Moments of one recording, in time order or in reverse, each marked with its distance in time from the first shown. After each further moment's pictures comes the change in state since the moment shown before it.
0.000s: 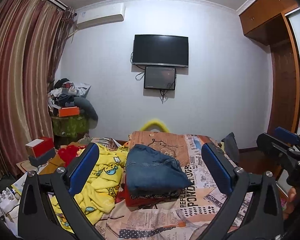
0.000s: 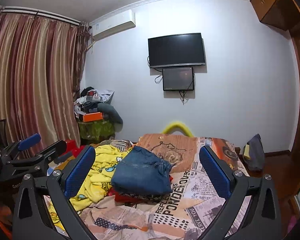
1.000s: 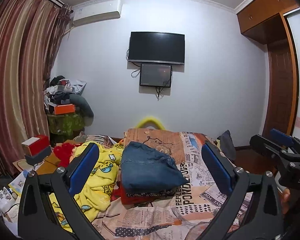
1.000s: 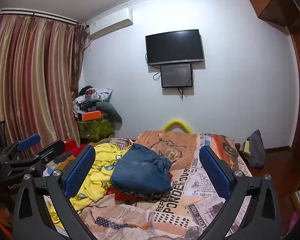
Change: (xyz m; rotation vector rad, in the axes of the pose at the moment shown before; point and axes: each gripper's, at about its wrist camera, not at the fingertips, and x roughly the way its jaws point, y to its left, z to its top) left arm 0.004 -0.003 0.000 0.000 0.025 -0.038; right arm 0.004 -0.008 -0.003 0.021 0.017 -0.005
